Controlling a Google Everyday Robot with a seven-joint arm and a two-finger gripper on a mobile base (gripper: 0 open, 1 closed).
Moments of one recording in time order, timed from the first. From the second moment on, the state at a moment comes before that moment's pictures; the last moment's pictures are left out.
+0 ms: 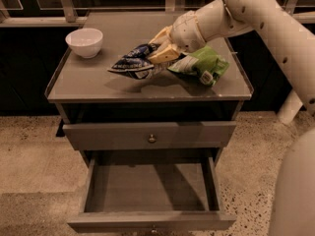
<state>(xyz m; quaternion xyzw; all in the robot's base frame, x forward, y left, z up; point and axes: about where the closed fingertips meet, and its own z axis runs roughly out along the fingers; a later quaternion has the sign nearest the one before) 0.668 -0.007 0.916 -0.69 0.54 0.22 0.43</state>
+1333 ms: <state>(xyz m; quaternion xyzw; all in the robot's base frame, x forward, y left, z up) 0.703 -0.010 0.909 -0.68 0.55 0.21 0.45</state>
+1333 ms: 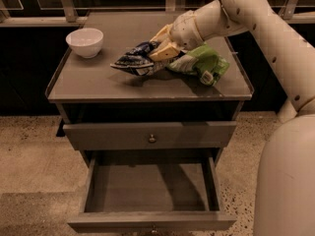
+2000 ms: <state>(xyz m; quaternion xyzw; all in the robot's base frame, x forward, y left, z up) 0.703 -0.010 0.909 -0.68 0.55 0.21 0.45</state>
